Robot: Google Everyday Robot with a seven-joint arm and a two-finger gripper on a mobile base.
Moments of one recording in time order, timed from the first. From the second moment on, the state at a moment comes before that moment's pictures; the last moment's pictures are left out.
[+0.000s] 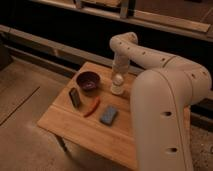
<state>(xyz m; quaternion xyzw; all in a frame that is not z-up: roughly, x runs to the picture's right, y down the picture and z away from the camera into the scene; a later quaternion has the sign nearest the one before) 0.081 -0.071 0.836 -0.17 0.22 0.79 0.55</state>
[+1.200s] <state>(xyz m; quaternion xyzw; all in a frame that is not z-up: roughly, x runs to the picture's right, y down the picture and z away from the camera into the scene) -0.030 -0.146 0.639 -0.07 0.10 0.74 0.67</state>
